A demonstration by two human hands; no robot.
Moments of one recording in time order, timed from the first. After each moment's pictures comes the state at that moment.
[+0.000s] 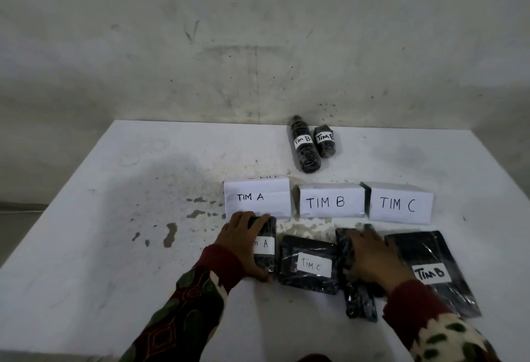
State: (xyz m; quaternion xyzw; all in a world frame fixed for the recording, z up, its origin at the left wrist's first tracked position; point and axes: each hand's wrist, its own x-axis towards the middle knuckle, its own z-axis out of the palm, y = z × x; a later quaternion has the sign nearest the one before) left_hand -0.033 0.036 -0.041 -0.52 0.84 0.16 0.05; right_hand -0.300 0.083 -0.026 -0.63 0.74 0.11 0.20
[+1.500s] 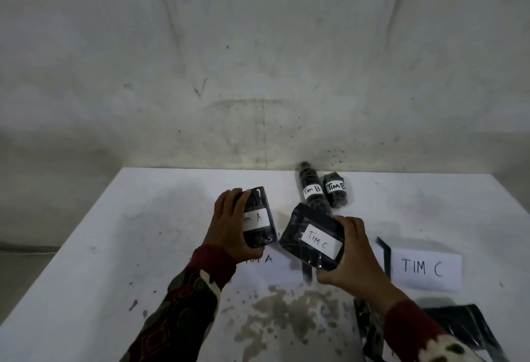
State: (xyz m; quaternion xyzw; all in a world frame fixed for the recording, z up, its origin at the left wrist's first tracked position) left_hand -0.019 -0.070 0.025 -0.55 0.80 0.06 -0.23; right_hand -0.266 -0.008 0.010 -0.66 0.62 -0.33 0.26
